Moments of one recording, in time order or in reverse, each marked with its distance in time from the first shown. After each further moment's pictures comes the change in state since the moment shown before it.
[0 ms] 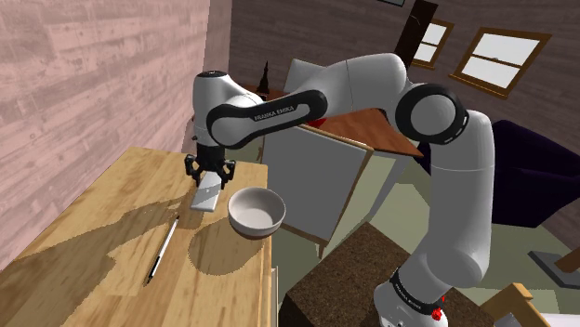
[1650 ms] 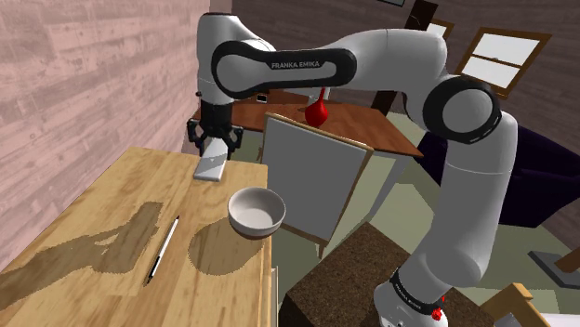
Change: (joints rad) arm -0.020 -0.139 0.036 0.117 0.072 -0.241 -0.037
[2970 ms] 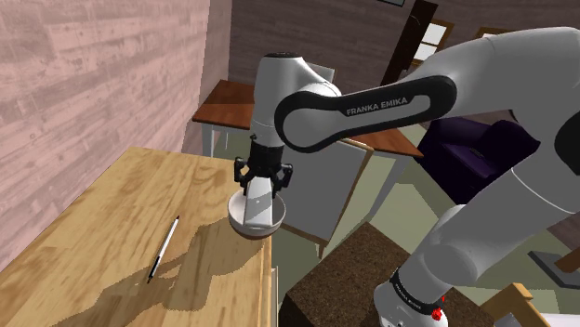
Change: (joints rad) arm -0.055 -0.546 0.031 -0.702 0.287 0.226 -0.100
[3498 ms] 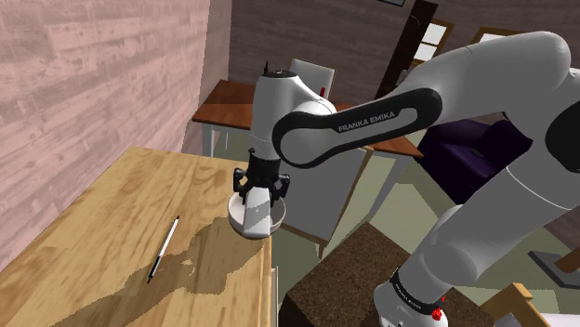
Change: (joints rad) arm -0.001 0.038 0.010 -0.055 -0.016 0.089 0.012
